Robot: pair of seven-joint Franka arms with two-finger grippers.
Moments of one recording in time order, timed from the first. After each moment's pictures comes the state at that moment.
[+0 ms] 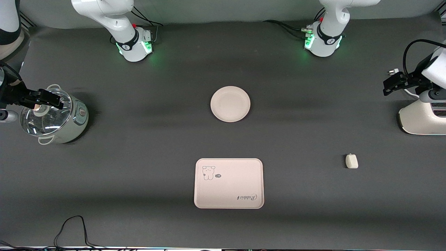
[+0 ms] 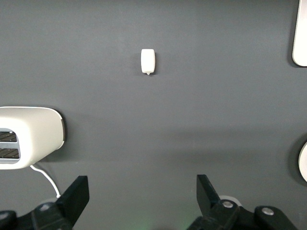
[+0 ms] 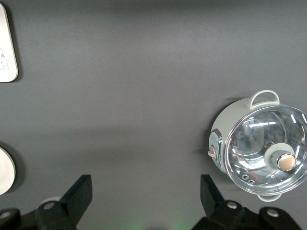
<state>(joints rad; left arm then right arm) -0.07 -0.11 0.07 -1.78 0.04 1.63 0.00 0.05 0.02 -0.10 -1.61 -0.01 1.55 0.01</state>
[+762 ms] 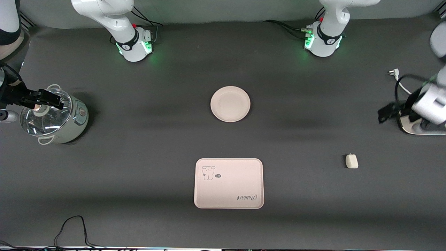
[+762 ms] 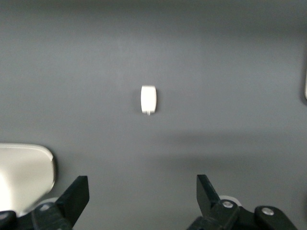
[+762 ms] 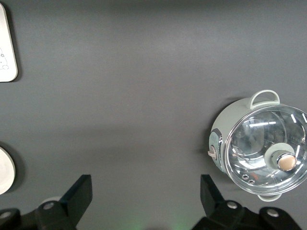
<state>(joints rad) -0.06 0.12 0.08 -1.76 0.03 1.92 0.00 0.05 0.02 -0.10 -1.61 -0.01 1.55 0.01</state>
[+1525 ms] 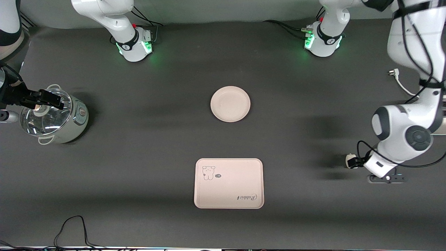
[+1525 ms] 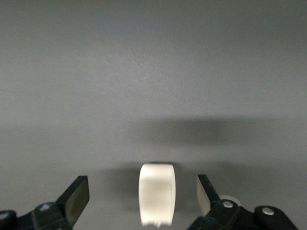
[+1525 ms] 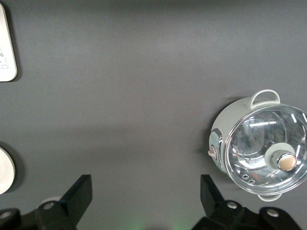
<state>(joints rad) -0.02 0.61 0.08 -1.78 0.02 2.46 0.03 0.05 0.03 -0.10 -1.61 -0.01 1.55 0.01</state>
